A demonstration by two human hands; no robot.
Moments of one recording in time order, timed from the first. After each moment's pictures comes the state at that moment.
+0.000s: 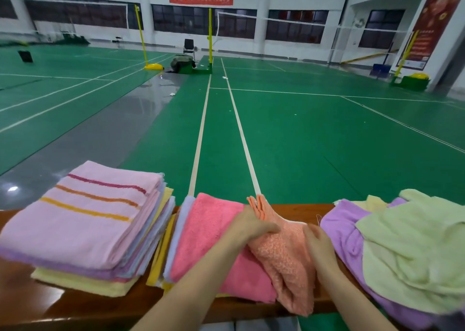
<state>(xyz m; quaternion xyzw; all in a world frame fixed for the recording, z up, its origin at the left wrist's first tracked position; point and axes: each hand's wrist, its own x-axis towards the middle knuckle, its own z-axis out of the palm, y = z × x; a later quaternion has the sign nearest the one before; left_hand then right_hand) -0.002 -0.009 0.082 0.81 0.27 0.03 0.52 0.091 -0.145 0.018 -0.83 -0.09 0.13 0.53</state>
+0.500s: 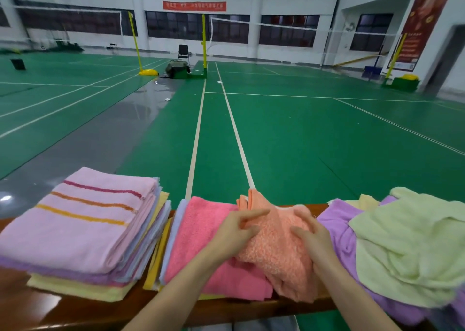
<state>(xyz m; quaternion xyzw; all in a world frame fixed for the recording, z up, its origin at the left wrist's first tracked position) -0.039 -0.010 0.084 0.81 0.12 0.13 0.56 0.073 -0.145 0.056 -0.78 -0.12 0.15 0.60</state>
